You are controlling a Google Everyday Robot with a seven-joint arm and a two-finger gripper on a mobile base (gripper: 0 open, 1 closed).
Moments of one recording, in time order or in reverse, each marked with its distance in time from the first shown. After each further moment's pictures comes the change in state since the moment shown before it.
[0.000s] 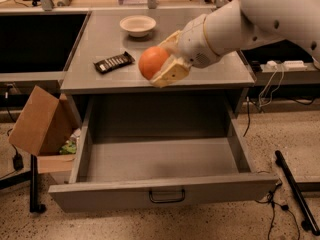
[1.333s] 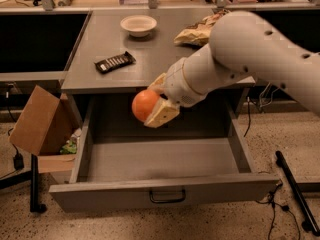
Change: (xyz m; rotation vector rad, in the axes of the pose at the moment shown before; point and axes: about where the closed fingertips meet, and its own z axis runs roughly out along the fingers) arm 0.033 0.082 0.043 -0.127 0.119 -0.040
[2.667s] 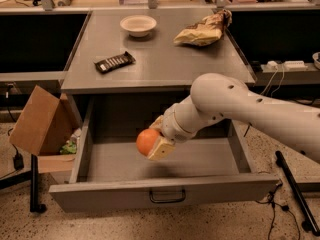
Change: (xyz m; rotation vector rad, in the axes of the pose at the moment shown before) arm 0.084 0.056 0.100 -0.119 0.082 0.087
